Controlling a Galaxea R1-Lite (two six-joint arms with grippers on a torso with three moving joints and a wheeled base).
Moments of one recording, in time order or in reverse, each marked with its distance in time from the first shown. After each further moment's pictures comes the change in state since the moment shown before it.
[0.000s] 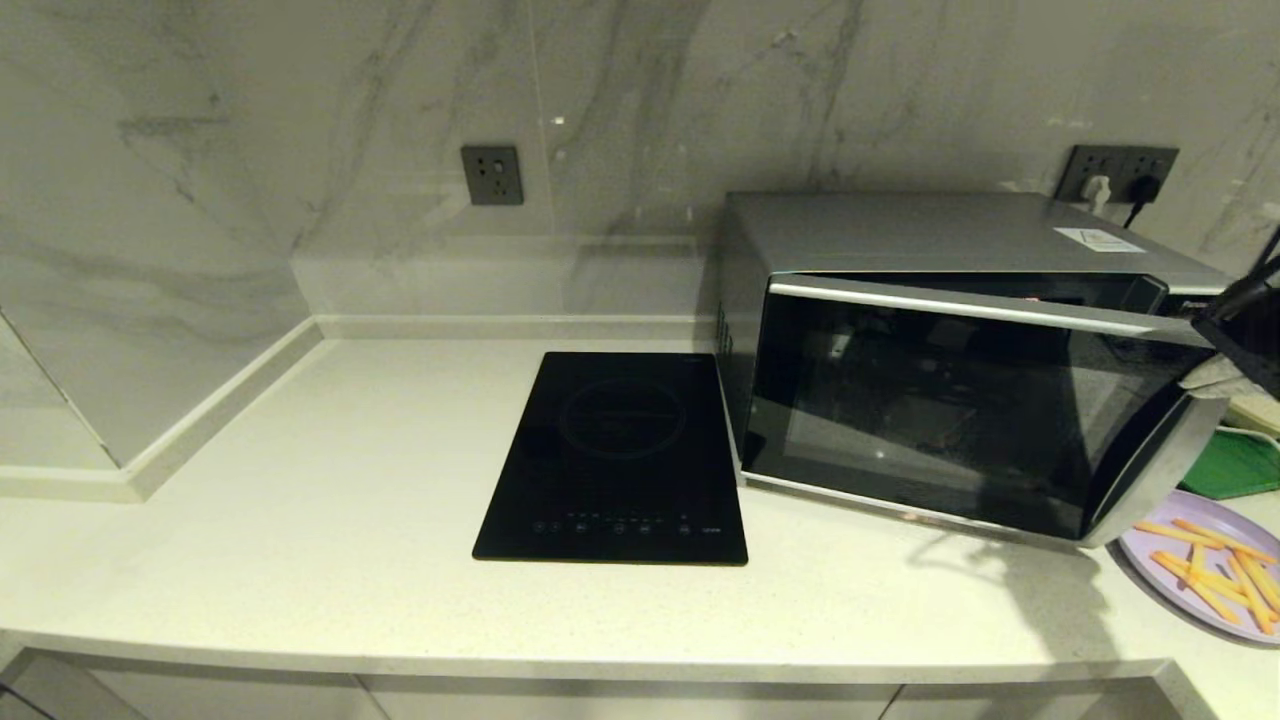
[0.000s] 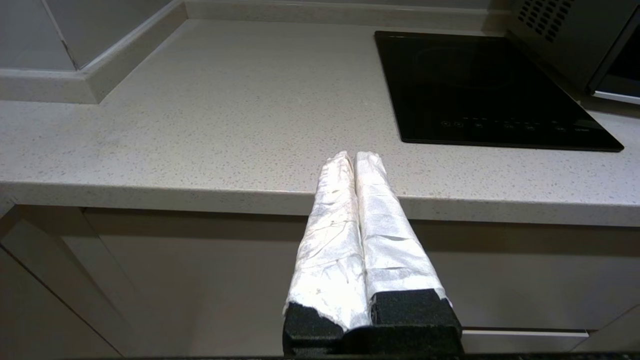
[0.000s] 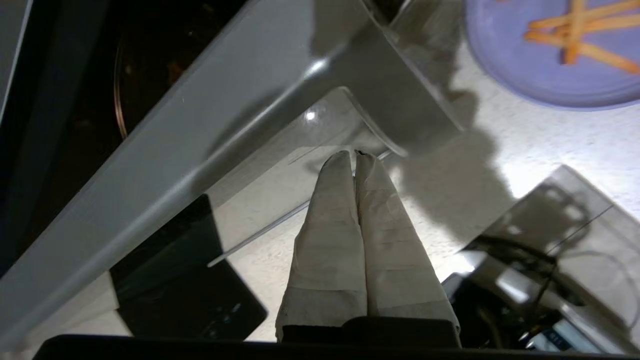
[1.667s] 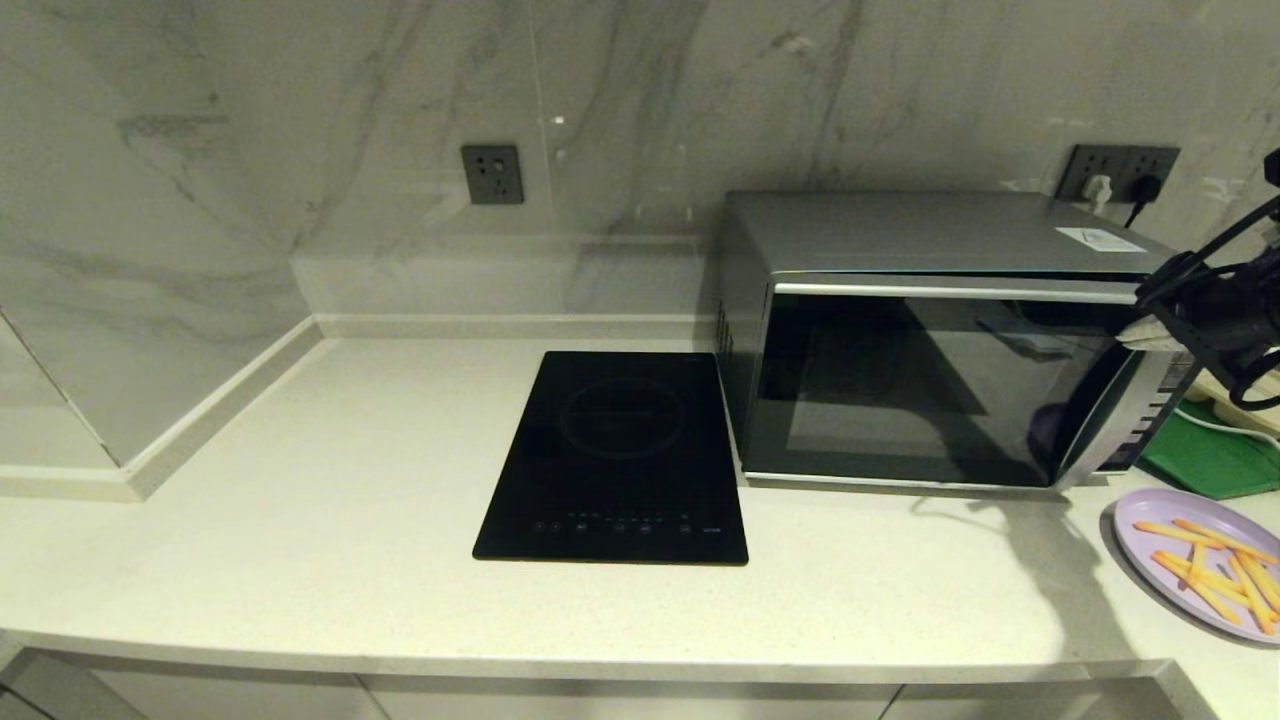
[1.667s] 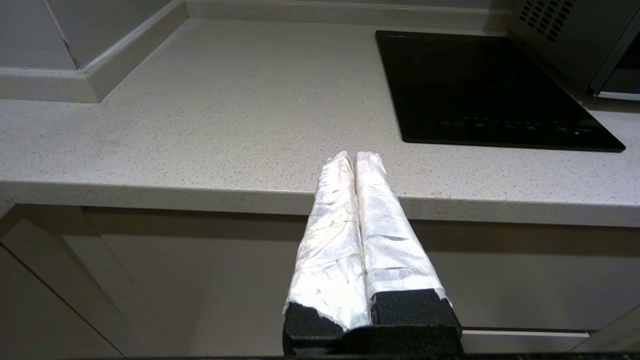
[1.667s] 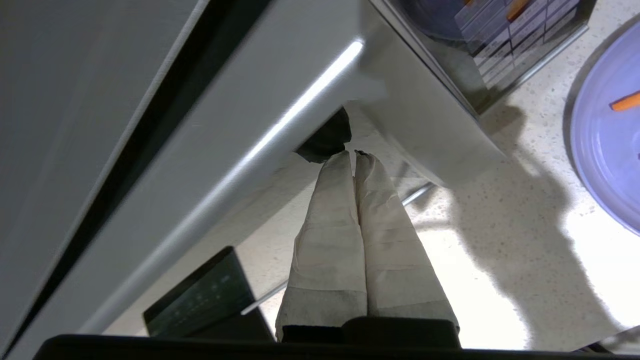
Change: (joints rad) left arm 0.000 0.000 0.000 0.000 0.000 0.000; right arm -0.071 0.173 -0.057 -0.286 0.149 -0.106
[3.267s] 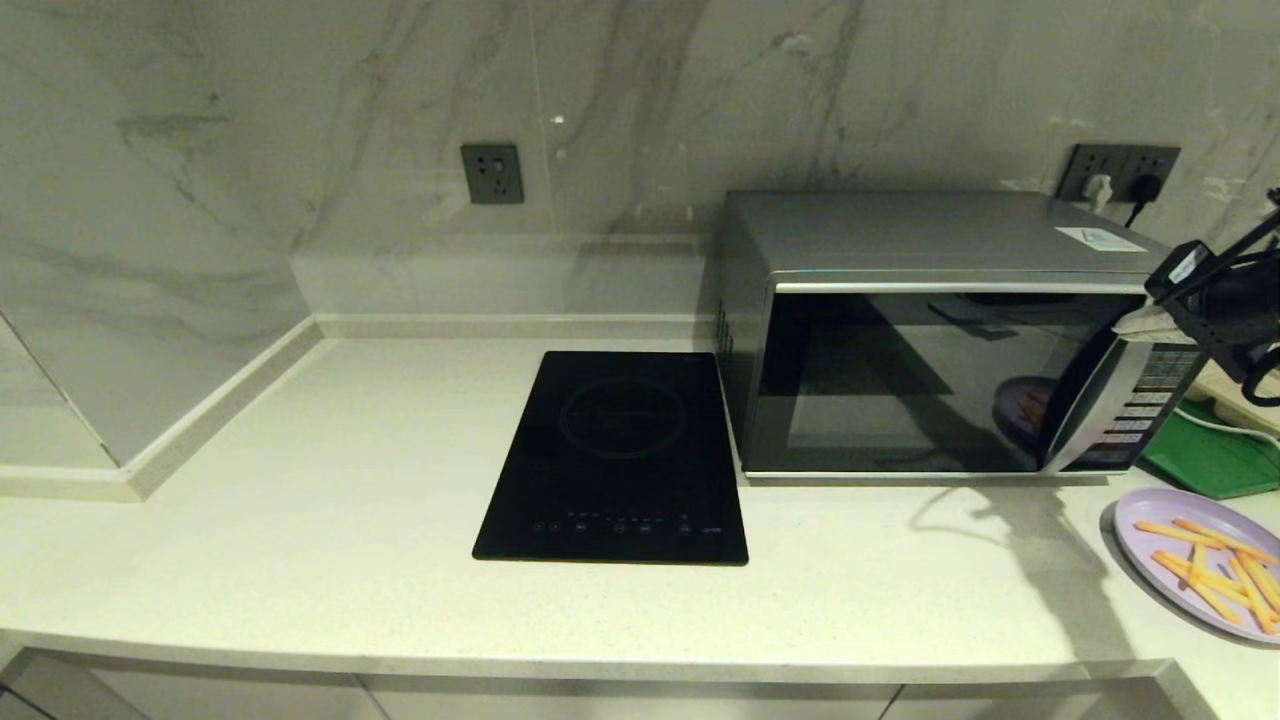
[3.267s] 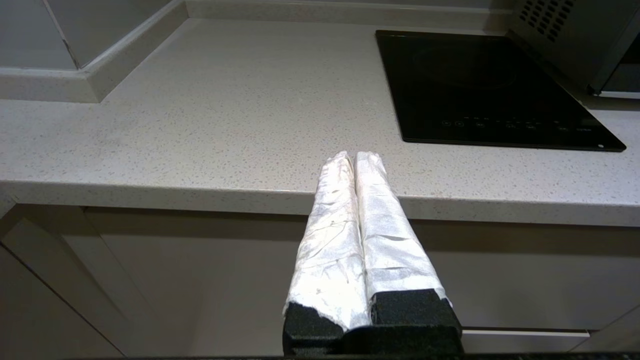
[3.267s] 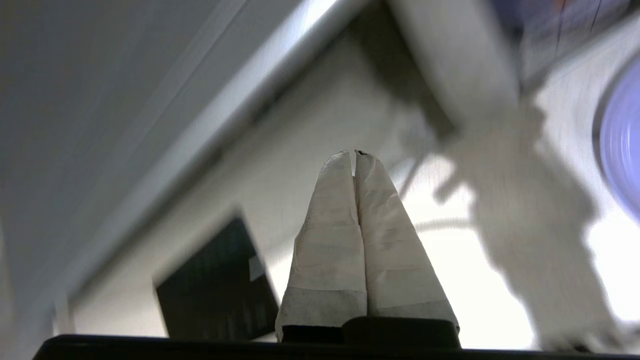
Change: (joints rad) left arm 0.000 0.000 0.000 0.000 -0.001 0.000; right arm 0.001 -0.069 0.031 0.018 0.120 -0.080
